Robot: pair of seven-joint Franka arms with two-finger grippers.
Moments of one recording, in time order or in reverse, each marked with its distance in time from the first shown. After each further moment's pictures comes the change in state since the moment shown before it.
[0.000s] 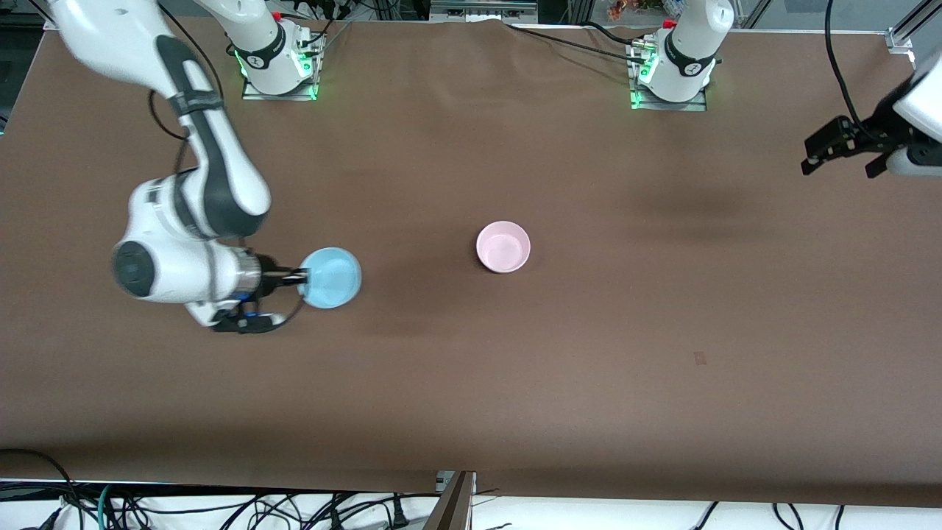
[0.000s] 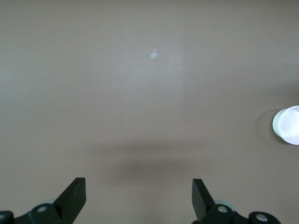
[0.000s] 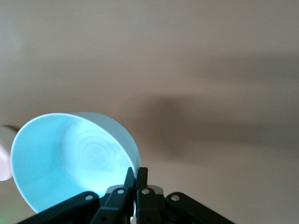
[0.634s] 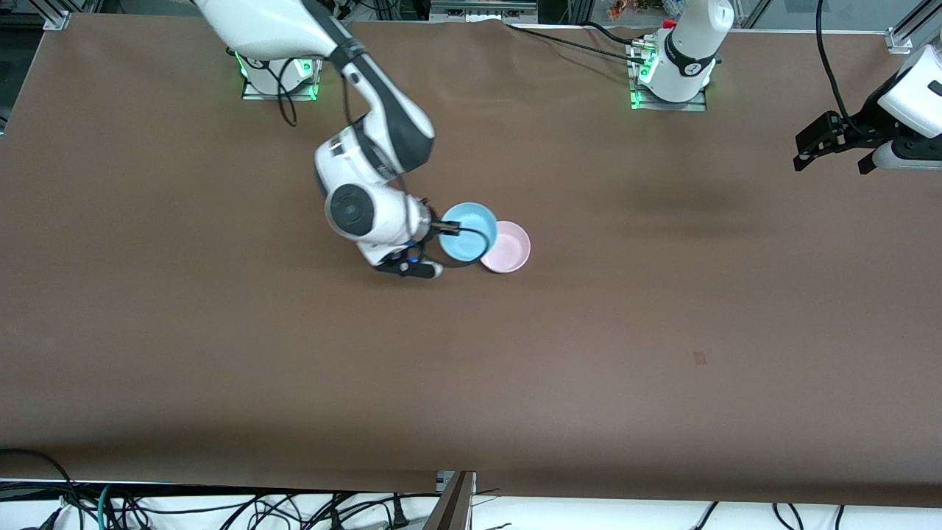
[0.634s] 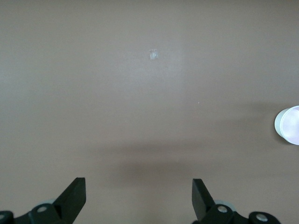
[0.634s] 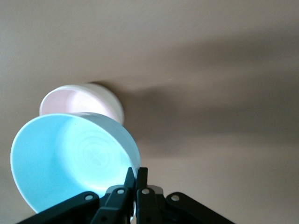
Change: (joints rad) left arm 0.020 -0.003 -0.017 -0.018 0.000 0.022 0.000; right arm 0.381 0.078 0.002 0.040 0.085 0.151 0.470
